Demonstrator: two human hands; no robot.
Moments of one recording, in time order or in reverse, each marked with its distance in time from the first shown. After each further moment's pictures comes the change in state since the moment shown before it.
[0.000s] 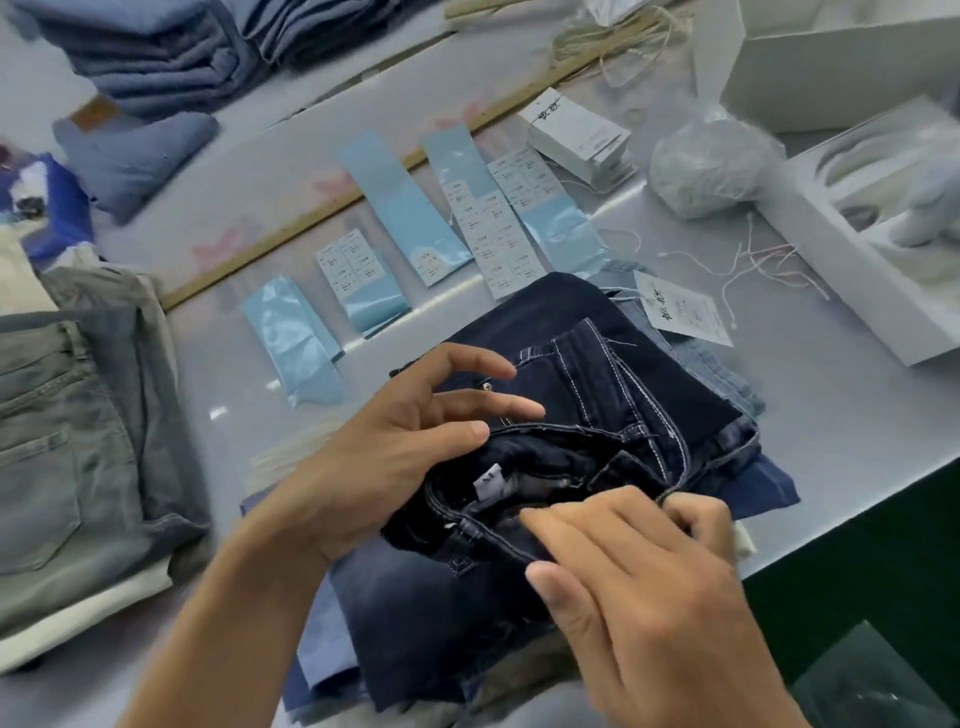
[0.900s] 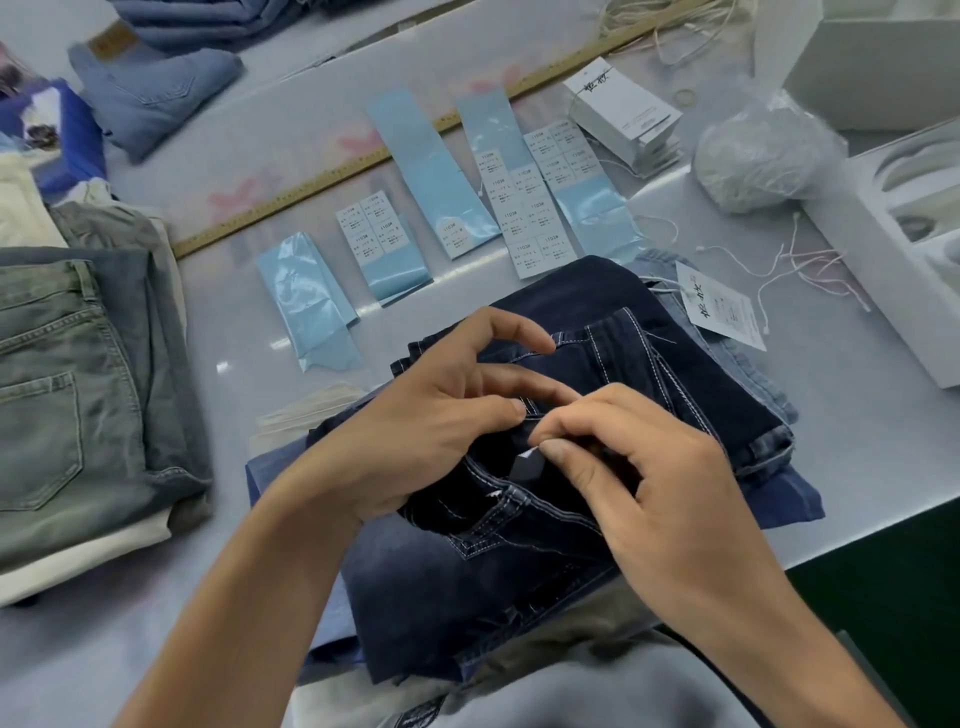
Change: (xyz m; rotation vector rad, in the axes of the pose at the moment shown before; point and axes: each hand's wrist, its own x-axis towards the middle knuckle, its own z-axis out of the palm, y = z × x) left_hand 0.008 -0.003 -0.003 -0.015 -0.079 0.021; right_hand 0.053 0.020 0.016 0.571 -0.191 0.227
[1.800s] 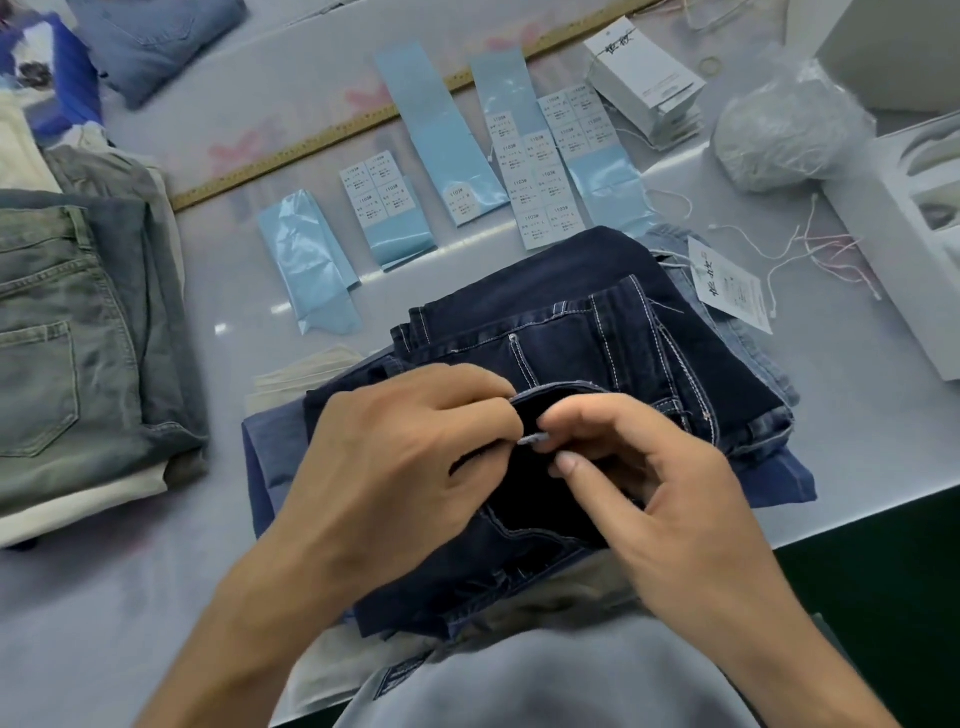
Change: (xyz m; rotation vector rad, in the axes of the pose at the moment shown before) left_hand -0.044 -0.010 0.028 1.066 0.444 0.473; right_hand -0.024 0.004 0.000 0.329 -0.100 0.225
